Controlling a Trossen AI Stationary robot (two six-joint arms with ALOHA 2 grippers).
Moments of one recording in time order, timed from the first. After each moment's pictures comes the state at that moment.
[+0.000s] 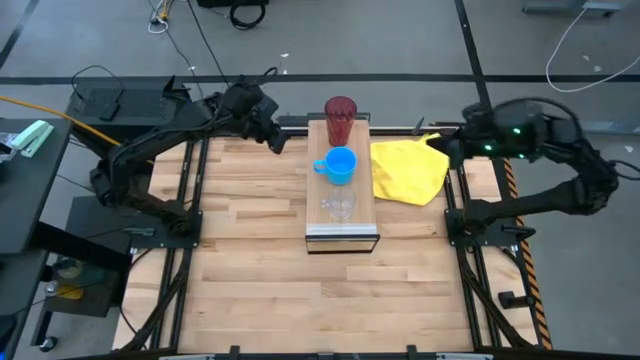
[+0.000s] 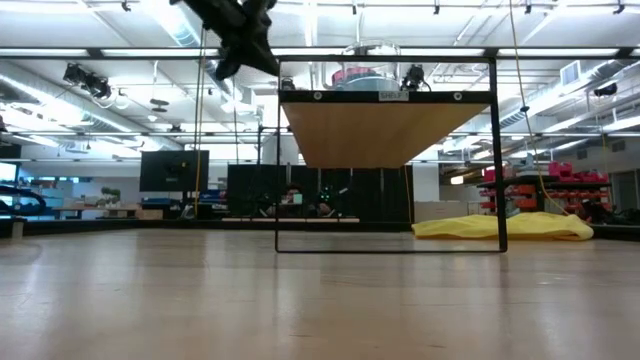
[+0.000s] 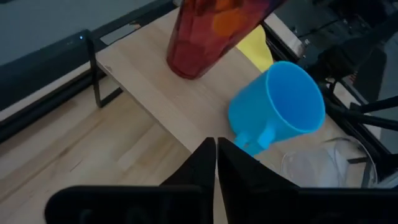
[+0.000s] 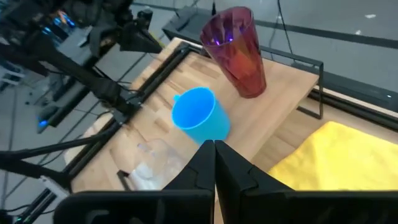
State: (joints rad) left arm 0.58 1.42 1.44 -0.73 0.22 -0.36; right arm -0.23 0.87 1.47 -1.13 0.16 0.66
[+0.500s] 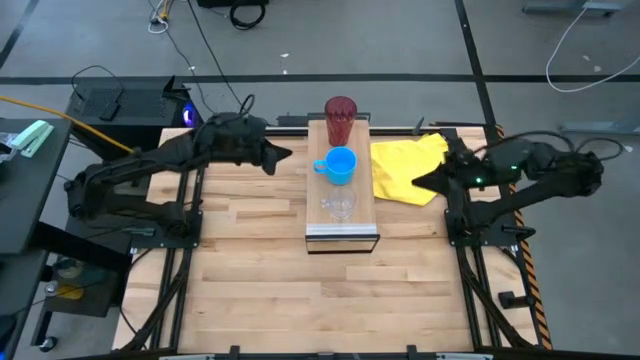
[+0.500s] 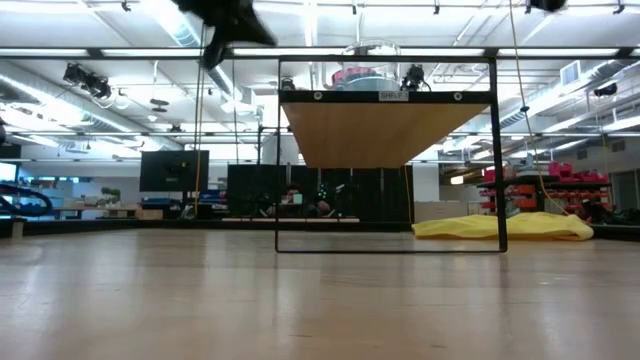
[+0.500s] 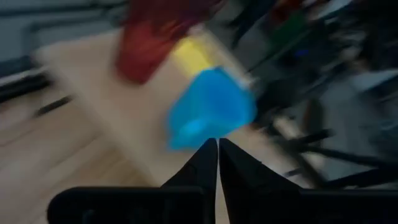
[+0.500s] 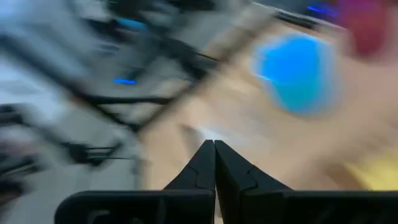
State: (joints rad) left arm 0.36 1.16 1.12 -0.38 0.08 -0.62; right arm 0.14 0.70 1.12 -0.82 0.19 0.75
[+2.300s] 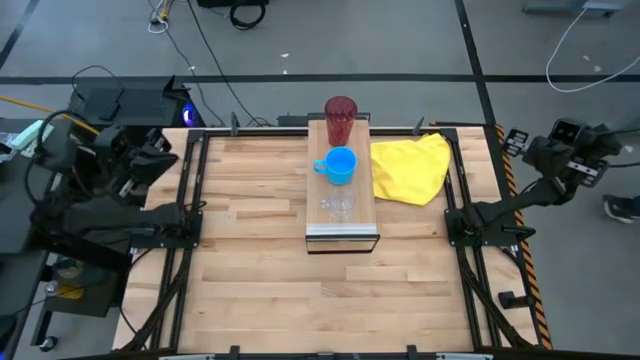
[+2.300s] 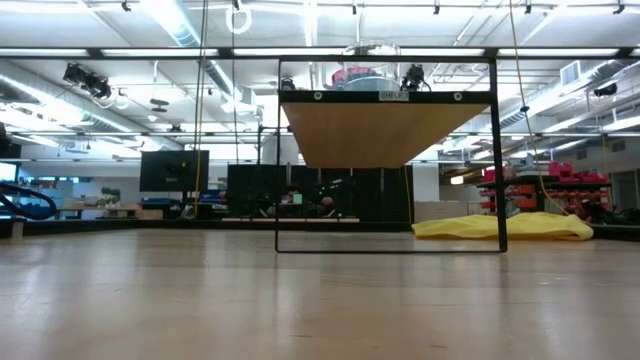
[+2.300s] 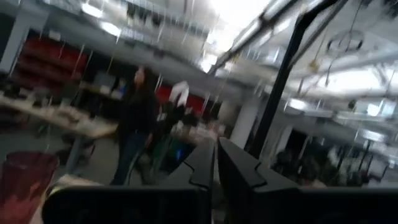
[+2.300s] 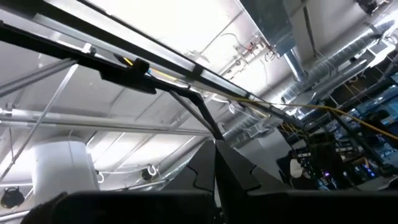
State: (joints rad) left arm 0.19 0.40 1.03 -0.28 0.14 -0.44; right arm 0.30 0.02 0.85 -0.13 0.00 0.56
